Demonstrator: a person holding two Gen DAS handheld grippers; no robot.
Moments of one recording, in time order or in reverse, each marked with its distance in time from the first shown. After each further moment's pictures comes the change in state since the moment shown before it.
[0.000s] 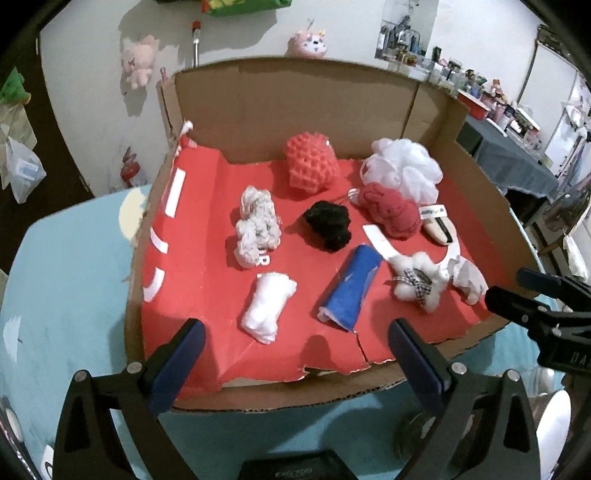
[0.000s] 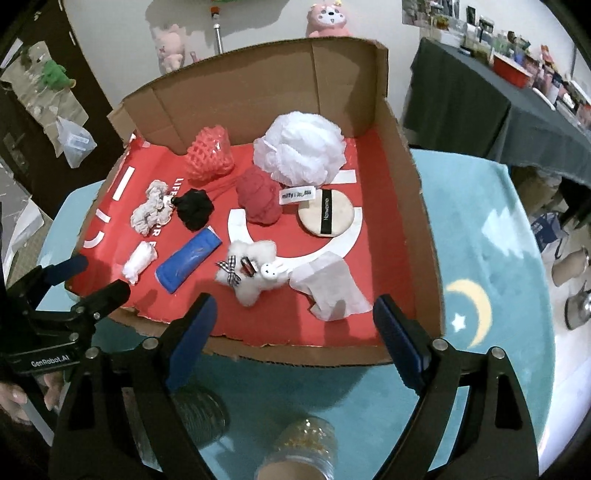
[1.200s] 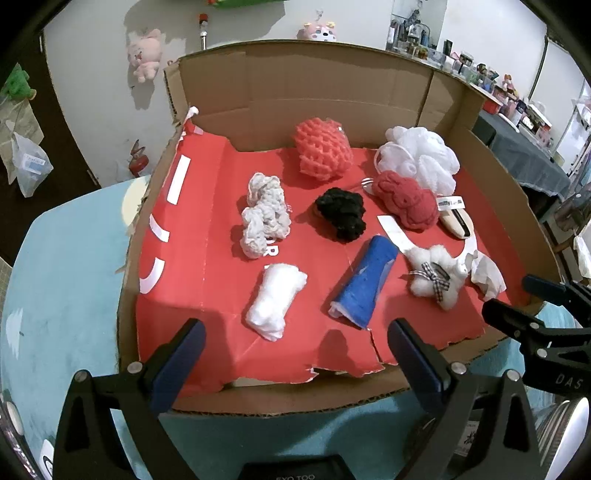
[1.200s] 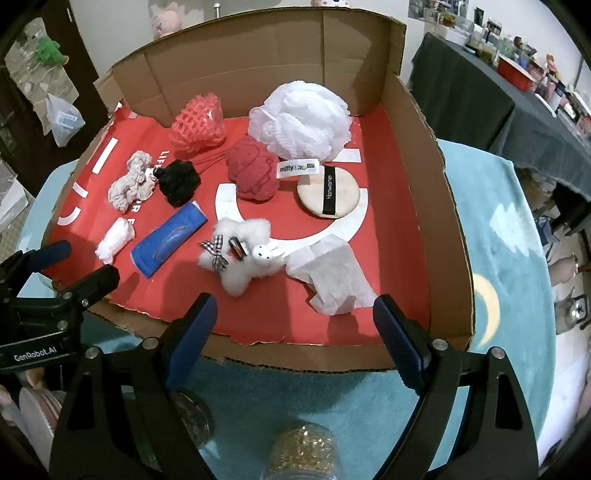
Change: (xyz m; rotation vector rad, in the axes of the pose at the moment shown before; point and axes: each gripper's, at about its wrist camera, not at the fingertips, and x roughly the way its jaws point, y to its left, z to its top) left arm 0.012 0.000 -0.001 -0.009 0.020 0.052; right arm 0.025 0.008 -0.005 -0.043 0.053 -0.062
